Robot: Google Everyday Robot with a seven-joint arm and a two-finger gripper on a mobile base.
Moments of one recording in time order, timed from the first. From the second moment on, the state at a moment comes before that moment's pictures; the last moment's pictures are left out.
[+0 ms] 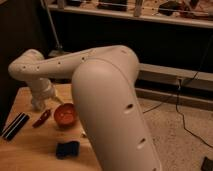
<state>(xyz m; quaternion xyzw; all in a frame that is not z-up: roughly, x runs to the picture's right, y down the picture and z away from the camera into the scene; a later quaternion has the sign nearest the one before) -0.305 0.073 0.720 -0.27 0.22 0.55 0.76</state>
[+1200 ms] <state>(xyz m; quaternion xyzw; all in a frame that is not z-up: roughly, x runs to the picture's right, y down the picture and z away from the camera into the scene) -0.374 0.110 0.827 -0.32 0.19 0.56 0.74</state>
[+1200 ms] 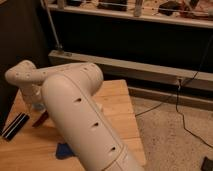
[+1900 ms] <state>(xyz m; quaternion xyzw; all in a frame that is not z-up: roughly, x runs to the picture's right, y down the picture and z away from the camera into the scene) -0.366 0.129 0.849 -0.34 0.17 0.58 0.72</state>
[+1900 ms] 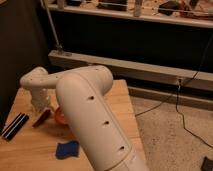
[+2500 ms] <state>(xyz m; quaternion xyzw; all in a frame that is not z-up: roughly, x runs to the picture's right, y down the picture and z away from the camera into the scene) -0.378 0.139 0.851 -0.30 0.21 0.59 0.72</state>
